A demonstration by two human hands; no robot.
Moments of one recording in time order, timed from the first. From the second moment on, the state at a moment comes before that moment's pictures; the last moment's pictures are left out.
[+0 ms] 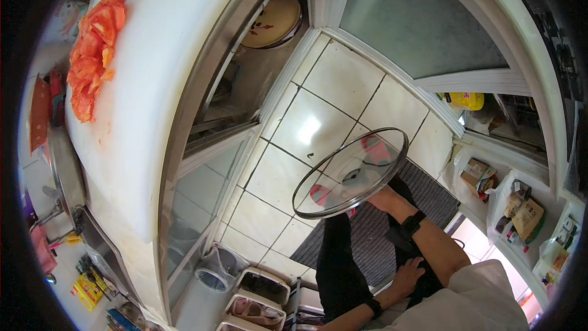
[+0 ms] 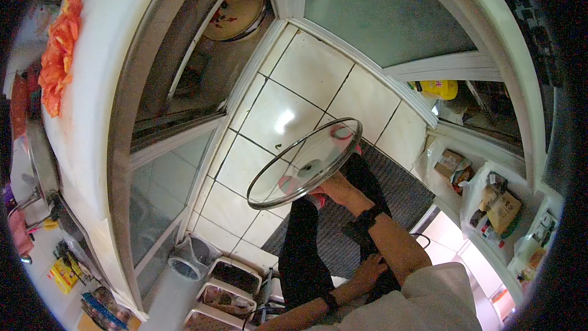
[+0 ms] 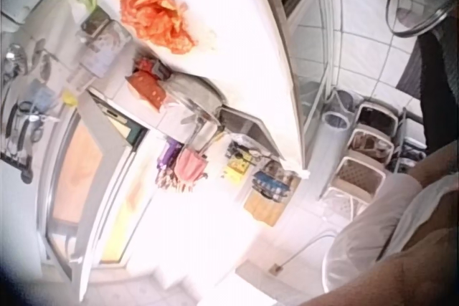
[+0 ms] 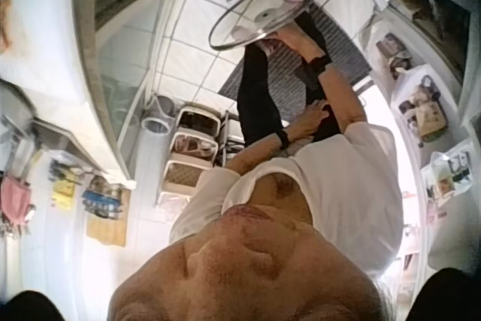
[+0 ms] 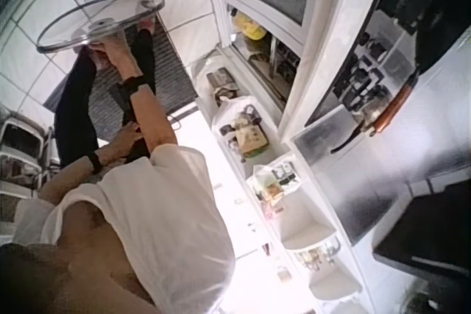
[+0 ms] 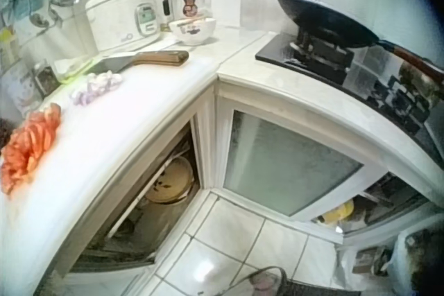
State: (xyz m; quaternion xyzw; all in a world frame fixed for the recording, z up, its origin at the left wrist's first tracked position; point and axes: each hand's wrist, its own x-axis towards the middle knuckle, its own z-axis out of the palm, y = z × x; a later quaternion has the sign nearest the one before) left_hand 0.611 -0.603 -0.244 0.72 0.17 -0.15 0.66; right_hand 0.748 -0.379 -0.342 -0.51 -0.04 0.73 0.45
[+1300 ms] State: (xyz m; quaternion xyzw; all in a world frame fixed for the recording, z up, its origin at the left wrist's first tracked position) left_hand 0.571 -0.160 -0.413 0.11 0.44 0.38 0.81; right_hand 0.773 -0.159 -0.530 -0.45 -0.37 0.69 0.43
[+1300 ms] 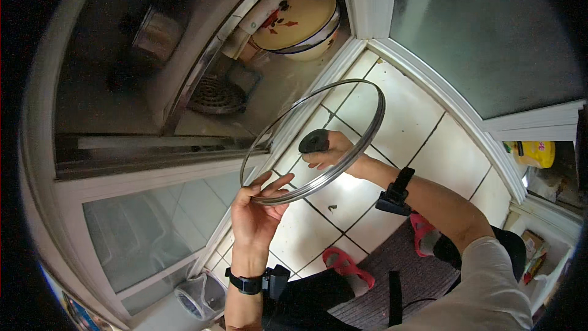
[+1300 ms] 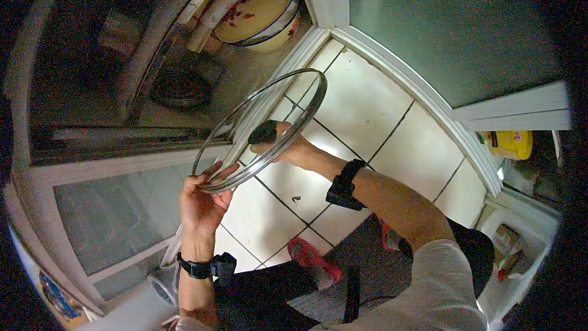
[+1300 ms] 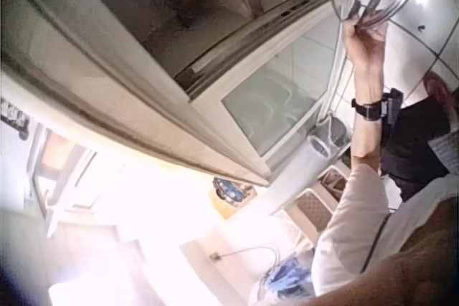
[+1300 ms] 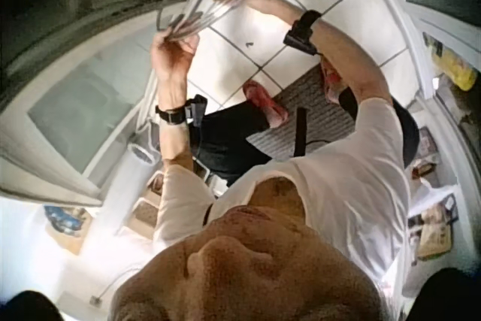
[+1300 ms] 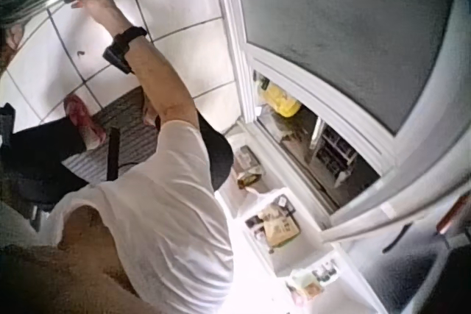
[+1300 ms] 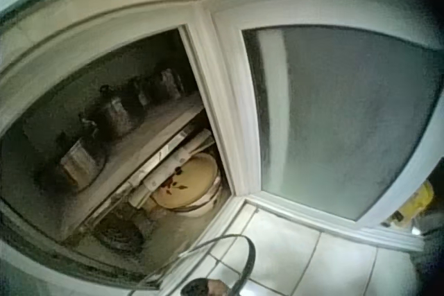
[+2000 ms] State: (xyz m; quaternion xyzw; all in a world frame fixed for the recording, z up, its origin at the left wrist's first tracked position) left_hand 0.573 -0.140 -0.386 0.27 0.52 0.30 0.75; right_hand 0.883 -0.205 -0.510 -0.61 -0.70 0.23 0.29
